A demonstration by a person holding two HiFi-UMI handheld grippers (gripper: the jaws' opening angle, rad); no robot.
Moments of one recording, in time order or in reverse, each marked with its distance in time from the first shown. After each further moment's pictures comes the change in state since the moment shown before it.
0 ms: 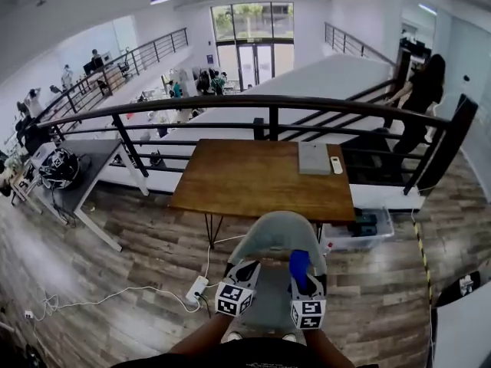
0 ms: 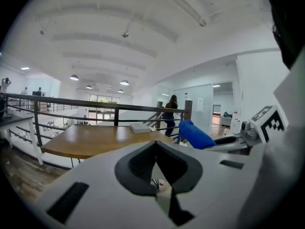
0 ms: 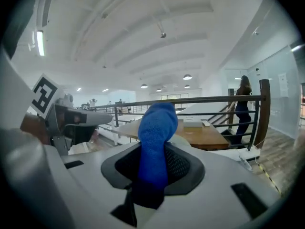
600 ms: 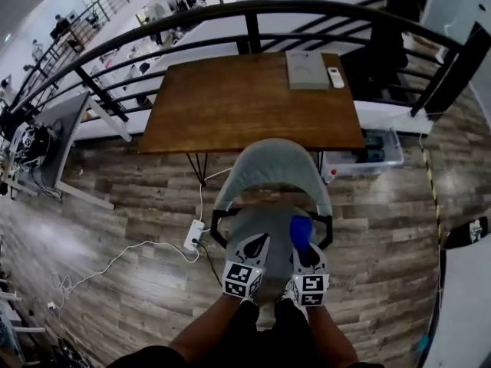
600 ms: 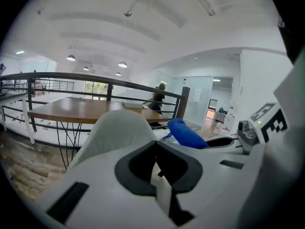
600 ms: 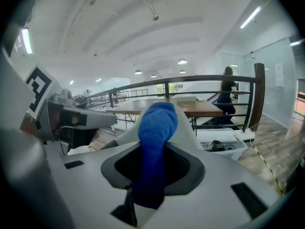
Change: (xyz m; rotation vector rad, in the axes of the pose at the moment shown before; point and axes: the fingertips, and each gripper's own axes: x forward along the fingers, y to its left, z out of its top) left arm 0.051 -0.053 -0.137 -0.075 0.164 -0.069; right arm 0.013 -0.026 -0.136 0.044 0.175 -0.034
